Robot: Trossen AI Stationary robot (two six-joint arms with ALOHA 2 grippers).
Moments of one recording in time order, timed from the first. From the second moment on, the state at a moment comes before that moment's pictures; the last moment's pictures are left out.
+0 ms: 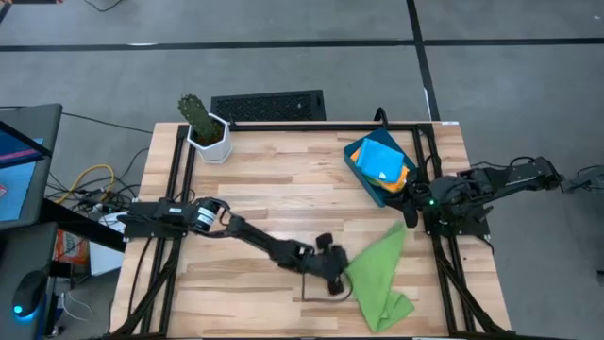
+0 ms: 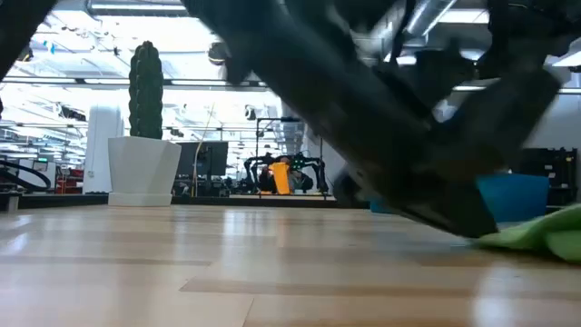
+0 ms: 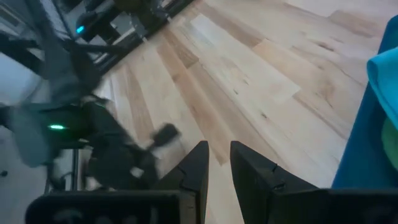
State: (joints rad) left arm -0.36 2.37 1.63 0.02 -0.34 -0.43; right arm 0.27 0.48 0.54 -0.63 0.29 0.73
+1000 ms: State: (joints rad) left arm -0.63 2.07 1.75 -0.49 -0.53 -0.49; right arm 0.21 1.28 0.47 0.25 0.11 0.06
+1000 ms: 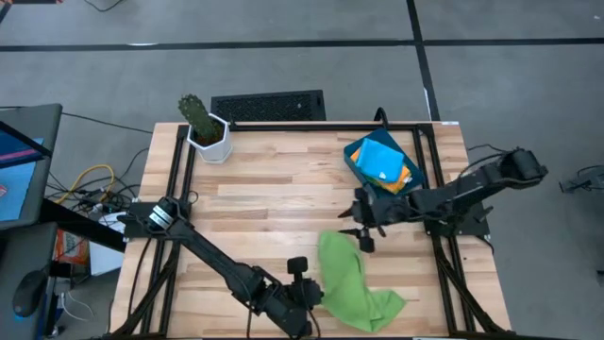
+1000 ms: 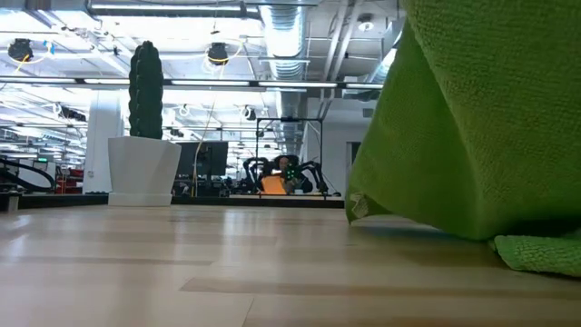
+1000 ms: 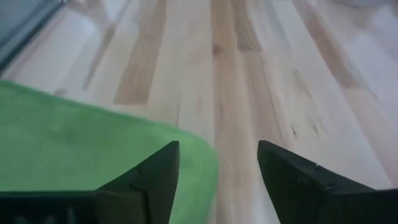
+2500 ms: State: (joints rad) left arm -0.71 2.12 1.74 -0.68 -0.37 -0.68; right arm 0.18 1.86 1.04 -0.12 -0.06 -0.12
